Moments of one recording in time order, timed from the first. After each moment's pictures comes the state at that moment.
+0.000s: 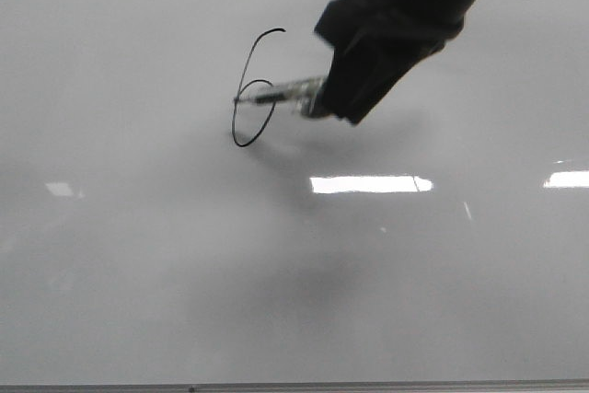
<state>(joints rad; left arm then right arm) -1.00 0.39 -0.45 -0.16 0.41 0.54 0.53 1.47 -1.14 0.32 0.64 -0.54</state>
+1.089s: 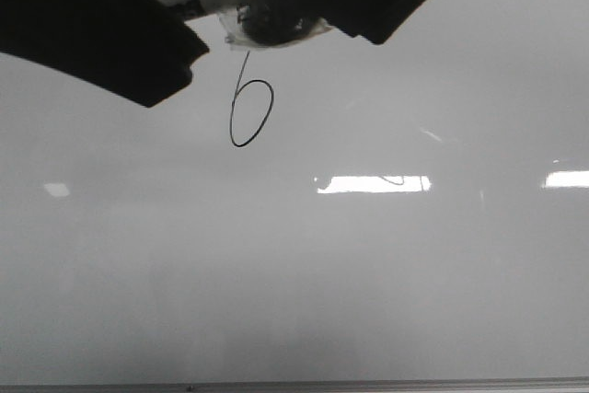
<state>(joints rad) -1.00 1.10 -0.92 0.01 0.69 0.60 0.81 1.19 -1.09 0.30 0.86 -0.83</state>
